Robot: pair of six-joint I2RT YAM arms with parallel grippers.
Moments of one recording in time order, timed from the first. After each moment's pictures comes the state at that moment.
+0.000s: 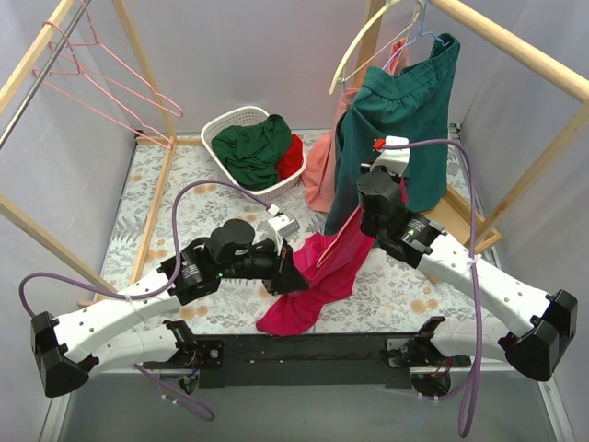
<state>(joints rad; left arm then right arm) -1.00 0.95 0.86 -0.33 0.41 -0.48 0.85 1.17 1.09 -0.16 0.99 0.23</state>
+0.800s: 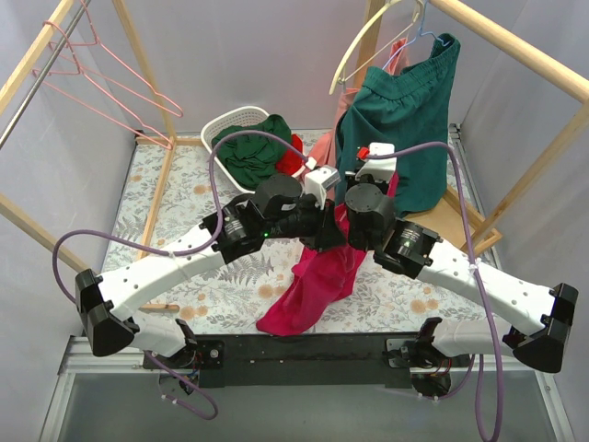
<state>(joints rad) -1.00 1.34 1.34 -0.39 0.26 -0.47 1.04 1.17 1.16 -0.16 1.13 0.18</state>
